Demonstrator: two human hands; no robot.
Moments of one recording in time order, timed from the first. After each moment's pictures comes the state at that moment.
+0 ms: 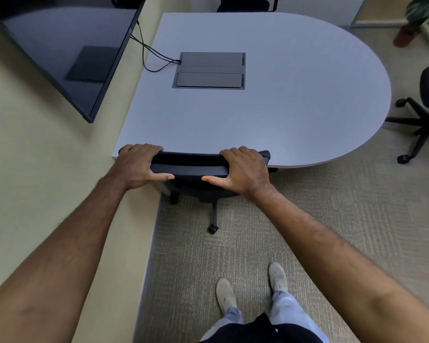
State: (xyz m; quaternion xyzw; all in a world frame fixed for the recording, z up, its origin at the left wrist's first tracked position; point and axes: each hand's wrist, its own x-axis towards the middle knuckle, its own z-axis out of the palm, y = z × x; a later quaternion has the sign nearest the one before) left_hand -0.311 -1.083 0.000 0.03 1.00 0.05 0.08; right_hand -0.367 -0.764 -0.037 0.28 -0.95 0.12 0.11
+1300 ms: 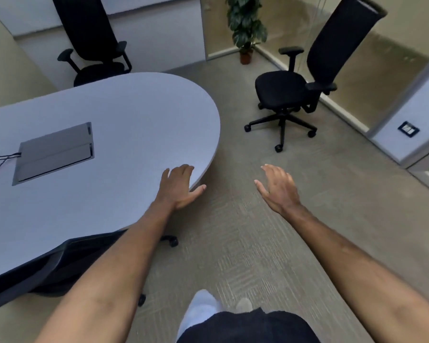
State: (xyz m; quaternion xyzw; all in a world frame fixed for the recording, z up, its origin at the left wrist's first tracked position) left_hand -0.488 -0.461 -0.014 0.23 0.97 0.09 0.06; right_hand -0.395 -0.147 -0.050 -0.09 -0.98 0.18 0.05
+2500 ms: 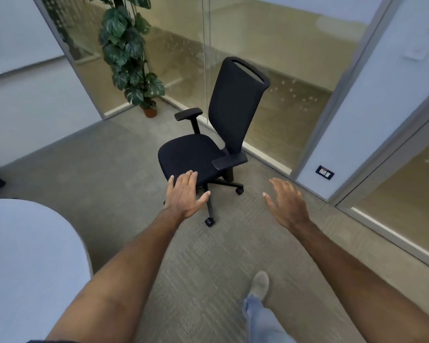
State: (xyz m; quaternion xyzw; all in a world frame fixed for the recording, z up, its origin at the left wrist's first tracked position) left_hand -0.977 0.187 -0.038 0.38 0.92 0.06 0.03; right_hand -0.753 0.430 -0.049 -0.29 -0.94 0.15 0.10
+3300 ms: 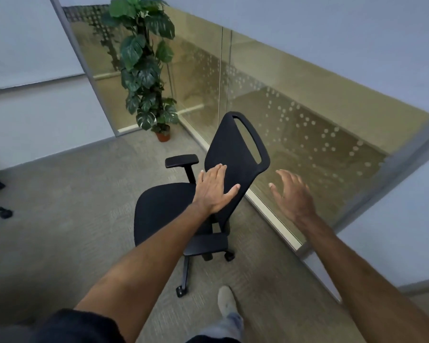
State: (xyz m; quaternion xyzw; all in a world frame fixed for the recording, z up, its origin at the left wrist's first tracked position) left_hand -1.206 0.641 0.003 0.33 0.93 0.19 0.01; right_hand -1.069 0.863 0.015 -0.20 -0.95 0.17 0.15
